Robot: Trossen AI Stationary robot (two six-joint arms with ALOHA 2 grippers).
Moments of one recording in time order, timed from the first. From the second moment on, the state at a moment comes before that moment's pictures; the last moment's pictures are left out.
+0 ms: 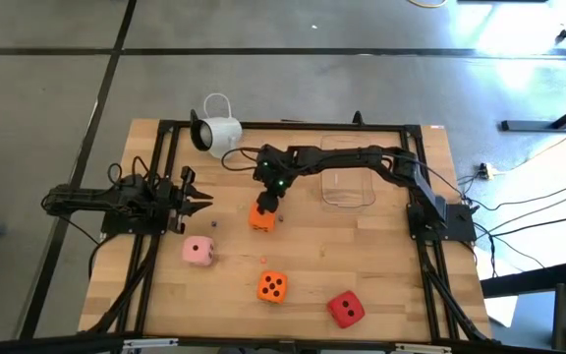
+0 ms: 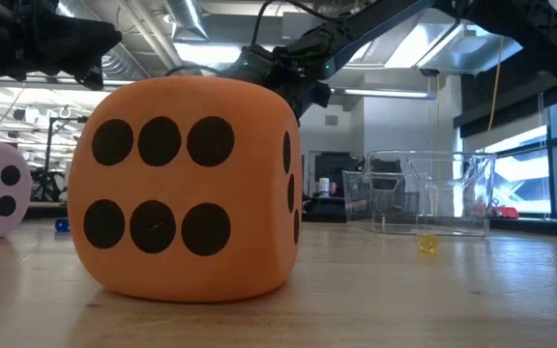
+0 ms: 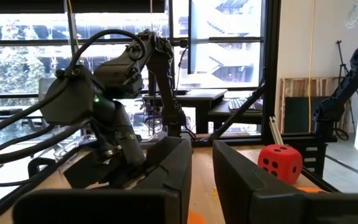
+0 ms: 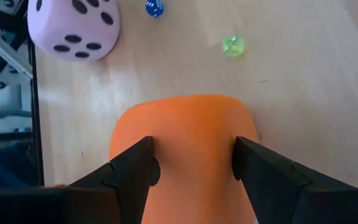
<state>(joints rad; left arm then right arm) 0.03 0.00 0.04 0.18 0.02 0.02 -0.18 2.23 1.73 -0.52 -0.54 0.34</state>
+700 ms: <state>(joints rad) 0.03 0.00 0.04 0.18 0.01 0.02 -0.14 2.21 1.73 -0.53 -0.53 0.28</state>
